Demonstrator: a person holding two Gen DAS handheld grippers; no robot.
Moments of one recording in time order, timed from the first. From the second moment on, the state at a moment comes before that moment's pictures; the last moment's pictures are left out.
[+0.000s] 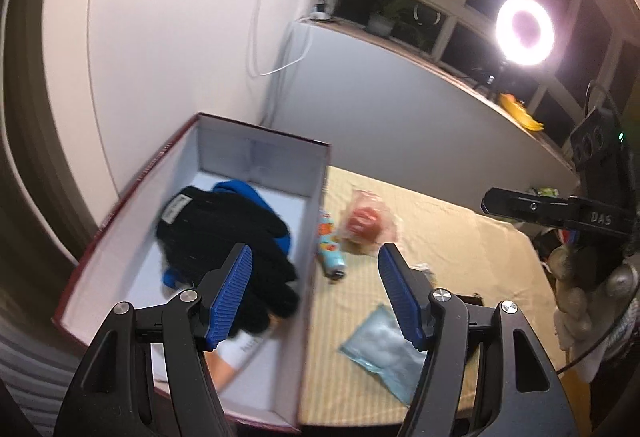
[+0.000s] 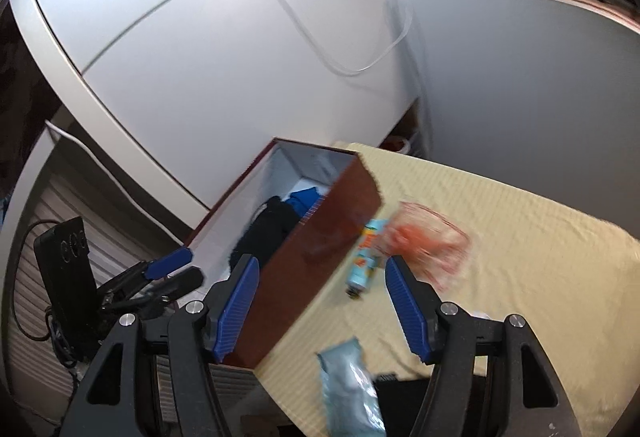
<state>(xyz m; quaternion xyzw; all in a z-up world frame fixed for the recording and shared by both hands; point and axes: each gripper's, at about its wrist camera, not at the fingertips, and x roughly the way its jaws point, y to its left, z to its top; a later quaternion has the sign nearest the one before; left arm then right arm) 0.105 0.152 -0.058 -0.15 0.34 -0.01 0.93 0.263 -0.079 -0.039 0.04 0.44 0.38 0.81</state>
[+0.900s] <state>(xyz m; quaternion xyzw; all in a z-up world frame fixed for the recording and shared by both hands) 0.072 0.041 -0.115 -0.15 0.40 -0.03 0.91 0.247 -0.182 -0.100 0.01 0.44 0.34 0.83</state>
